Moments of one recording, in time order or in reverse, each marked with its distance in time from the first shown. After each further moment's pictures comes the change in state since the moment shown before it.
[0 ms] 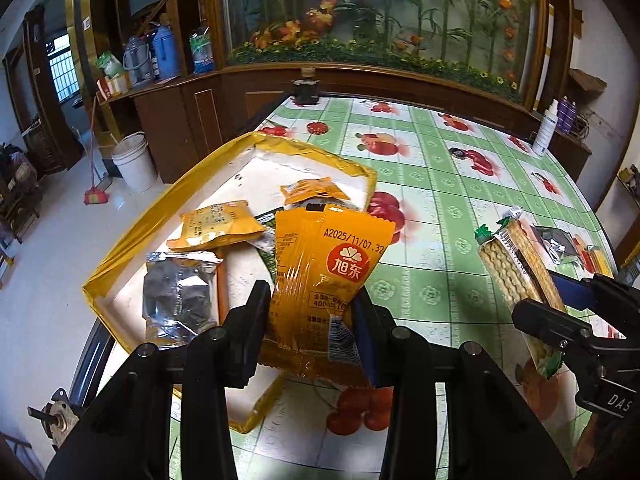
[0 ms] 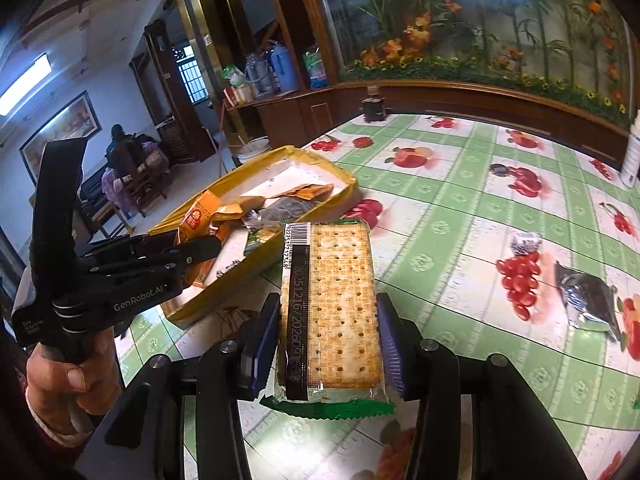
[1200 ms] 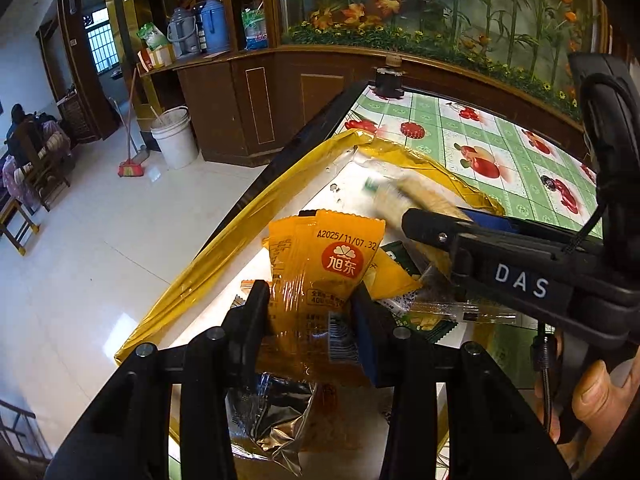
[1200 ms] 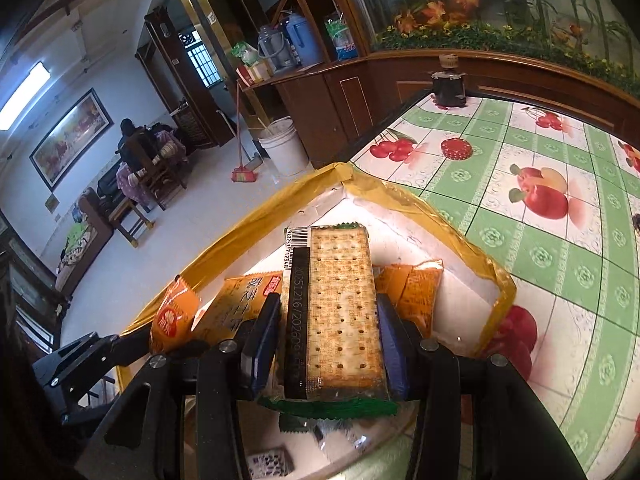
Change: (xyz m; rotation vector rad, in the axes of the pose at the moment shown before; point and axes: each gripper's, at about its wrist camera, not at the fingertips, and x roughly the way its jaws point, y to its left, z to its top) left arm 0.060 0.079 0.035 -0.102 0.053 0.134; right arm 0.194 0.051 0.115 0.027 0.114 0.111
